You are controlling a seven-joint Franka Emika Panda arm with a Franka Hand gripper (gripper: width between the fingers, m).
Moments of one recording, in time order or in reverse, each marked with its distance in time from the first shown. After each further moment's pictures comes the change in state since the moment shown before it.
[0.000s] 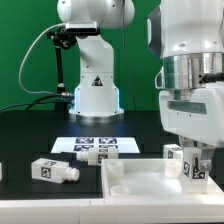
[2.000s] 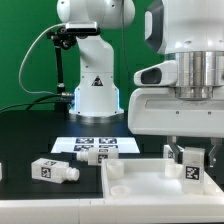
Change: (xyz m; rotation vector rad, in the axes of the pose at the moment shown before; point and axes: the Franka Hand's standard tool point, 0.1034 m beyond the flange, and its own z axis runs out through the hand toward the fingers) arm 0.003 0.001 -0.004 -0.068 0.004 -0.822
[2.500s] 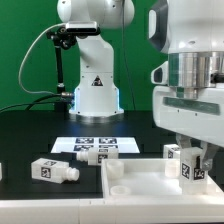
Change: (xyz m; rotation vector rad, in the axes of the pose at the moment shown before) arm 0.000 -0.002 0.000 0.000 0.014 0.761
